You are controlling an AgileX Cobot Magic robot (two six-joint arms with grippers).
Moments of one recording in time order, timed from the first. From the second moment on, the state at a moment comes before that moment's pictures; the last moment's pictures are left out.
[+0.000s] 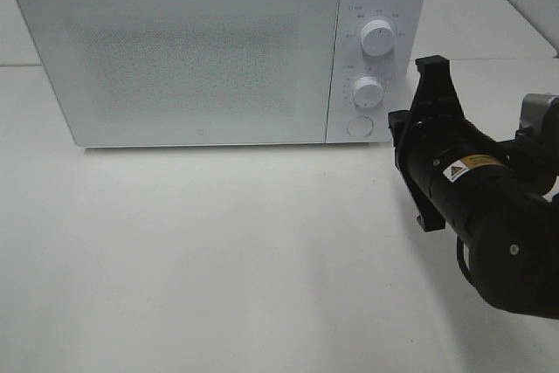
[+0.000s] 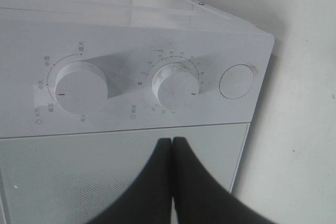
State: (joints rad) left arm 0.08 -0.01 -0.52 -0.08 1.08 -0.06; right arm 0.77 1.72 -0.43 0.83 -1.11 1.12
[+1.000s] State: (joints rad) left arm 0.08 -0.01 -0.52 -0.08 1.08 -0.06; right arm 0.74 1.98 -0.54 0.83 -1.01 1.33
